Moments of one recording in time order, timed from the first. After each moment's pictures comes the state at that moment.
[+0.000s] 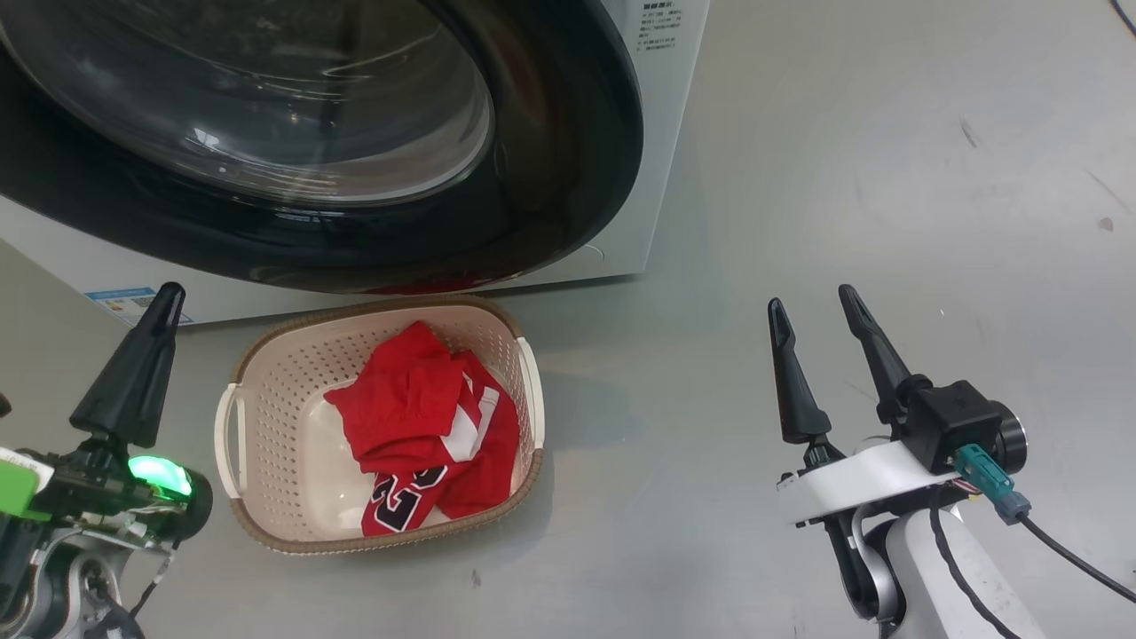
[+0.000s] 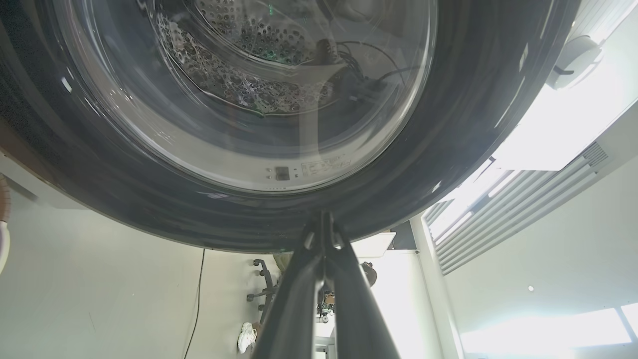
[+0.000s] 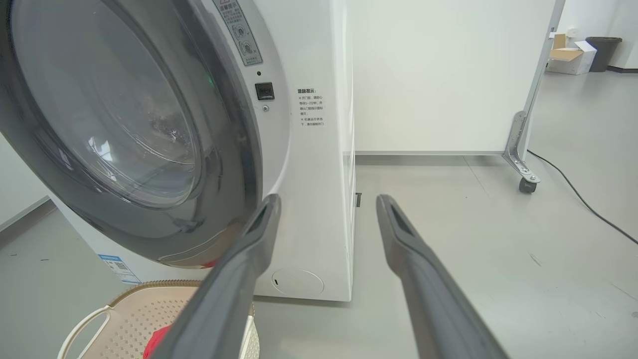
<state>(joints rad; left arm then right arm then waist) -0.20 0.04 0.27 0.02 -1.89 -0.12 0.65 -0.16 -0.05 0.29 0.12 0.27 -0.06 -0.26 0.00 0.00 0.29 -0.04</state>
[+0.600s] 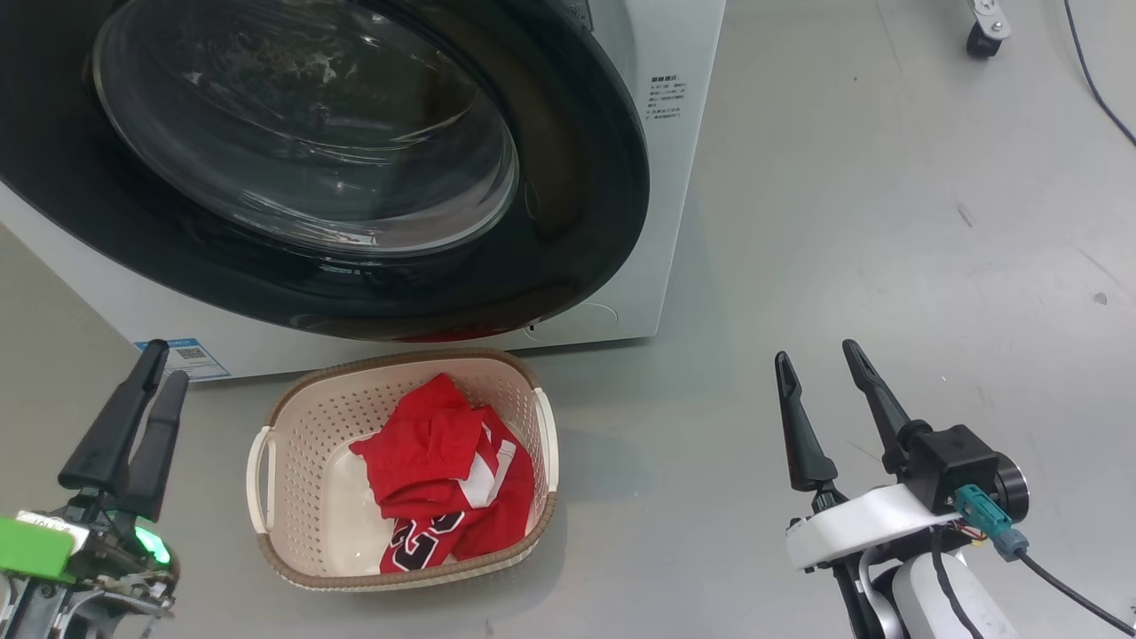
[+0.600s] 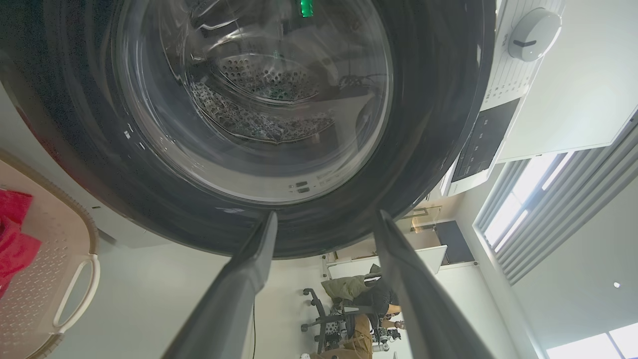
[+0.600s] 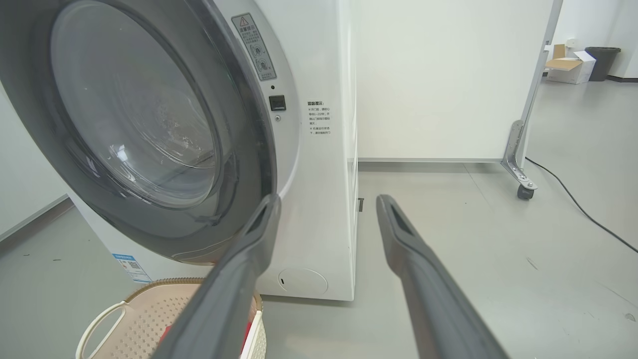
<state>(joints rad) -0.04 0.04 0.27 -0.09 -1.69 -0.12 0.55 -0.08 -0.05 0.27 0.15 0.27 -0.04 -0.26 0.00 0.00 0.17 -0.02</state>
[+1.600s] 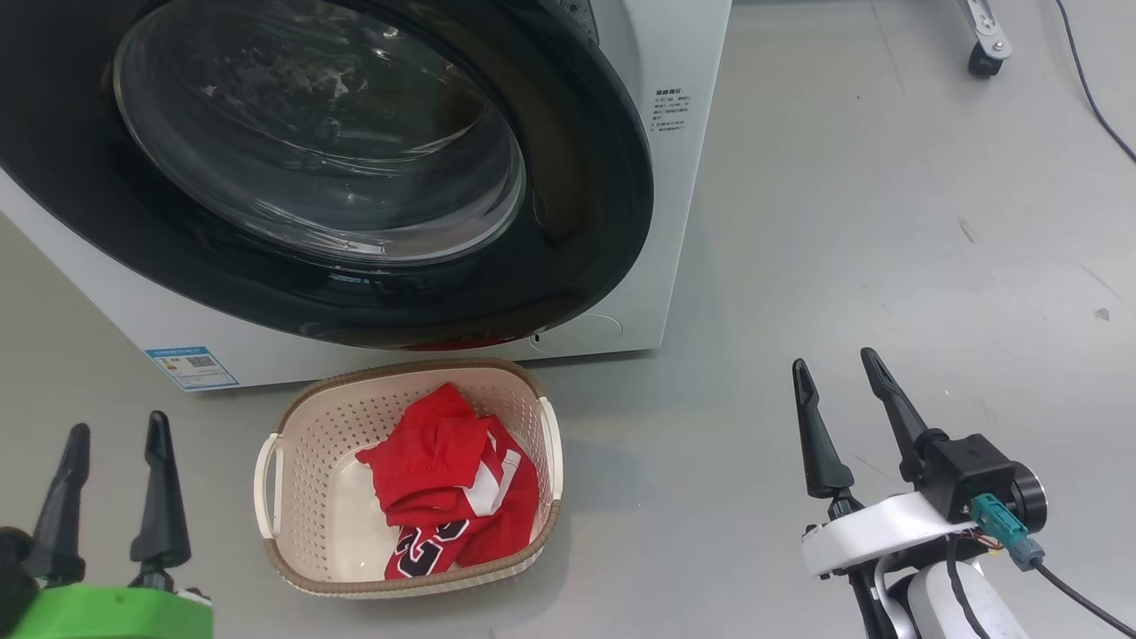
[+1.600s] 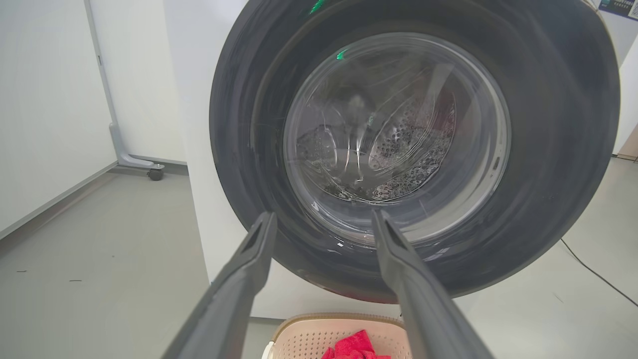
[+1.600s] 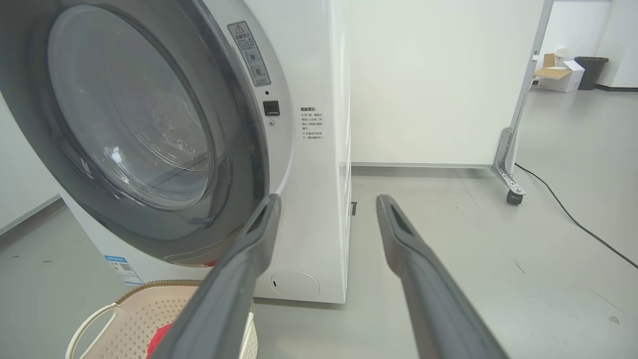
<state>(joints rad) 0.11 0.15 0.11 -0.12 -0.51 -0.12 -0.10 -0.05 -0.05 0.23 0.14 0.24 -0.03 -0.26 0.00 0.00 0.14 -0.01</state>
